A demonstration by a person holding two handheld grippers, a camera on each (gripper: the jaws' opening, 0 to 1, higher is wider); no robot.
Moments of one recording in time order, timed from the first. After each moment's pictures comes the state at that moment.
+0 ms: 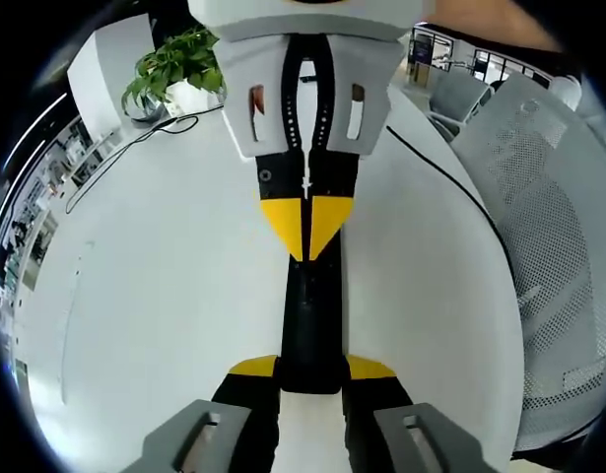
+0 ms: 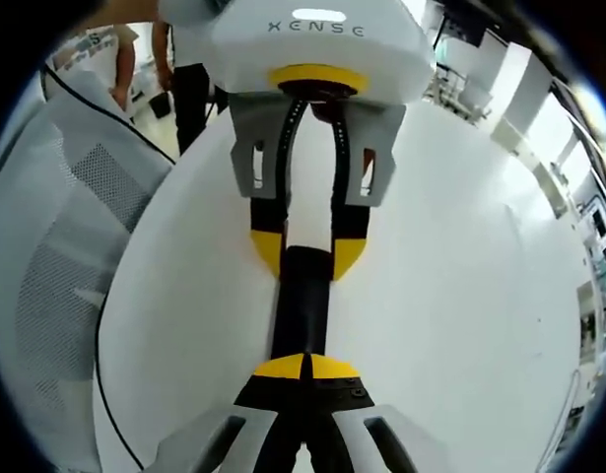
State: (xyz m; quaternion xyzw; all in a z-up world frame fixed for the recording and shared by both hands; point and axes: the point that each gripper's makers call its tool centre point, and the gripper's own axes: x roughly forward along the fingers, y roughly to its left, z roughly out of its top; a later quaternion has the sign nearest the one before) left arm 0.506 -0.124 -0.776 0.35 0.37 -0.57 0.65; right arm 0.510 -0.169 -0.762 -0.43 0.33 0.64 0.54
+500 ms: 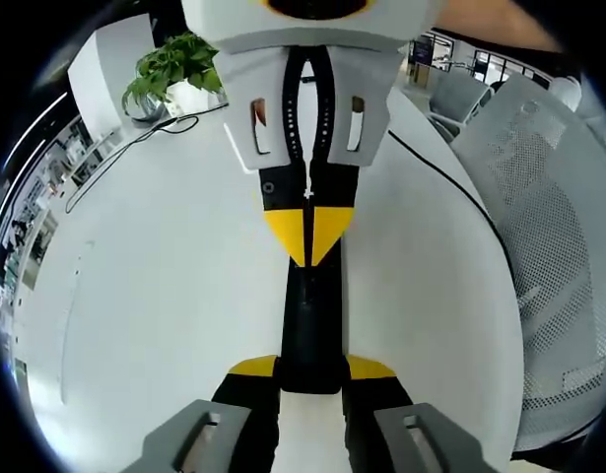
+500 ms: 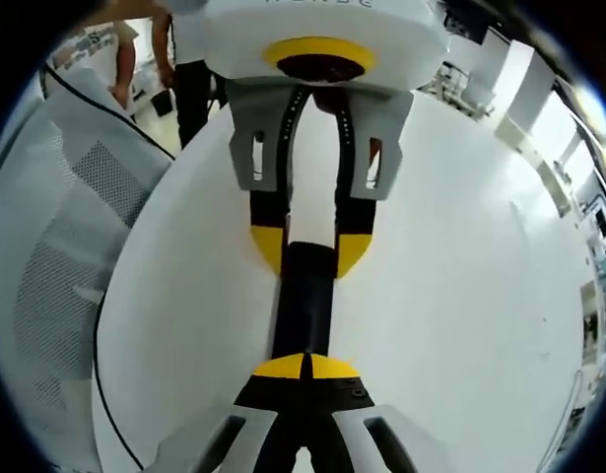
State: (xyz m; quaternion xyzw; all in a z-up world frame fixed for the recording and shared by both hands) left arm 0.507 -0.124 -0.776 0.35 0.37 -0.57 0.65; right arm 0.508 -0.169 -0.767 -0.44 0.33 0.64 0.53
